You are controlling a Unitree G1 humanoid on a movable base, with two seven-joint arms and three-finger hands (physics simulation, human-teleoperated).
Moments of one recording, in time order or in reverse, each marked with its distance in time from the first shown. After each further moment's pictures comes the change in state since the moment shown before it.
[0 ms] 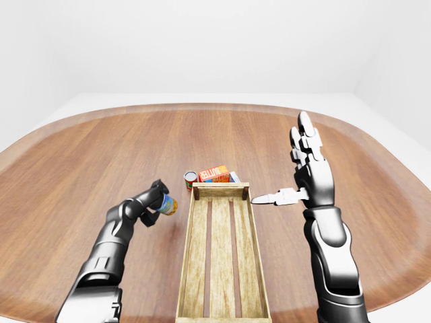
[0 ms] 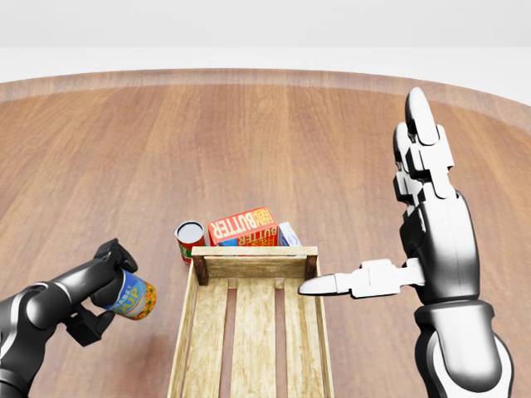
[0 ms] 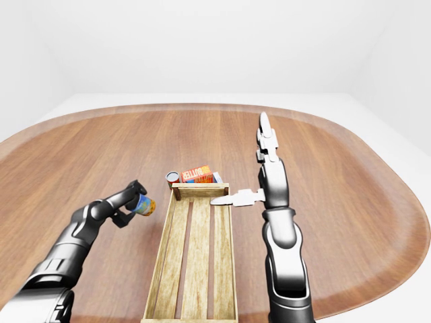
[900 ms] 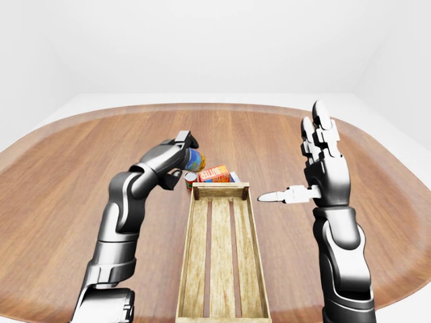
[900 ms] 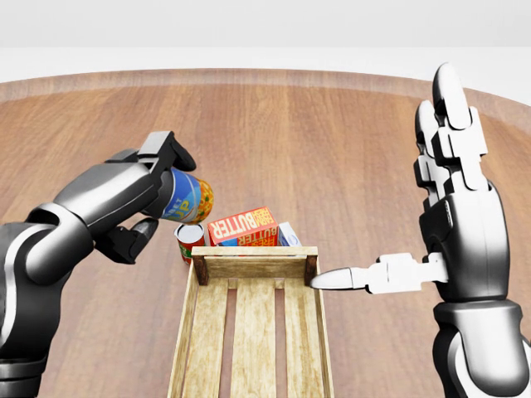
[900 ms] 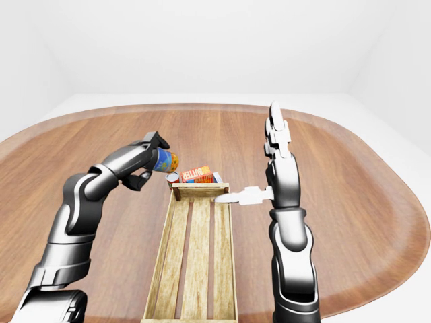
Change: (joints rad) left arm 0.019 -0.086 0.024 -0.811 0.078 -0.011 -0.210; right arm -0.007 -0.017 -0.038 -0.080 0.025 0.000 0.012
